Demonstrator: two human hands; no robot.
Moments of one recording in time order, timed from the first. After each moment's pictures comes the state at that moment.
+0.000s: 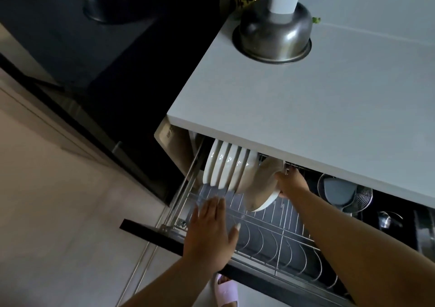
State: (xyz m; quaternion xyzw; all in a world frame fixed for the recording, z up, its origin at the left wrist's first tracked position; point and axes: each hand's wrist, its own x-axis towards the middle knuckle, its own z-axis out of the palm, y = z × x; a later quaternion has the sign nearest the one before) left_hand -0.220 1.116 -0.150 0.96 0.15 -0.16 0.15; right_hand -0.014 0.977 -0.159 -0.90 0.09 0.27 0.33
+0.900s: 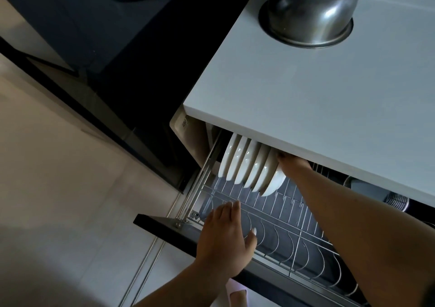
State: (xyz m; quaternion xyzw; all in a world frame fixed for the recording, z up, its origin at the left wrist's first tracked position) left_hand -0.222 1.117 -0.159 0.96 0.17 -0.11 0.19; right_hand 0.026 1.035 -0.184 -0.92 -0.03 0.32 0.21
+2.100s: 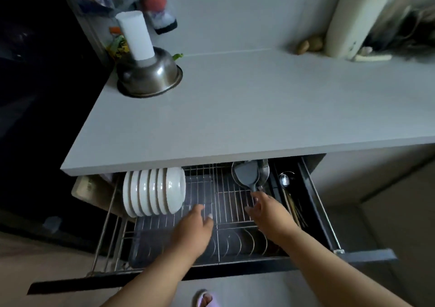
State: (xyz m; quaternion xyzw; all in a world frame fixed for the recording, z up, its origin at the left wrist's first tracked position) left_hand -0.169 0.962 -0.104 0.94 0.11 -0.14 0.30; right_hand -0.133 0.760 -0.094 -0.94 -0.01 0.17 0.30
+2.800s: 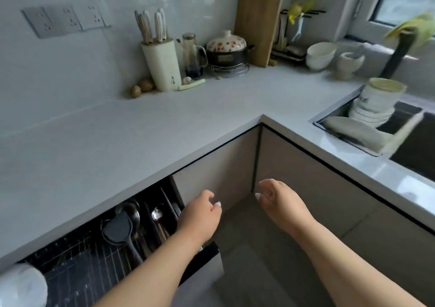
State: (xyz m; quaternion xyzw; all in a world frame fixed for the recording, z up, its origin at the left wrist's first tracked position) left_hand -0.152 0.561 -0.038 0.94 -0.17 -0.14 0.27; right_hand -0.246 0.379 -0.025 -0.93 0.23 -0.07 0.28
